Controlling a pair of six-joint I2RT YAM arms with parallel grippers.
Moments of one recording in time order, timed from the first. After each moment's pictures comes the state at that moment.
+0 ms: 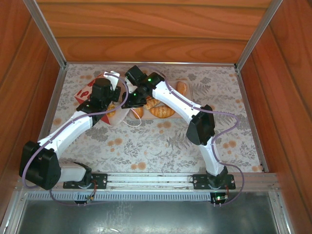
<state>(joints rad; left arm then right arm) -0.44 1.30 0.93 -0.04 -0.29 0.11 0.87 2.19 2.18 -1.08 -0.37 0.48</state>
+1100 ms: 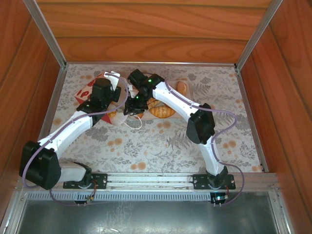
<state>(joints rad) -0.44 1.30 0.93 -0.04 -0.28 0.11 0.84 2.20 2.12 -1.12 -0.55 0.50</state>
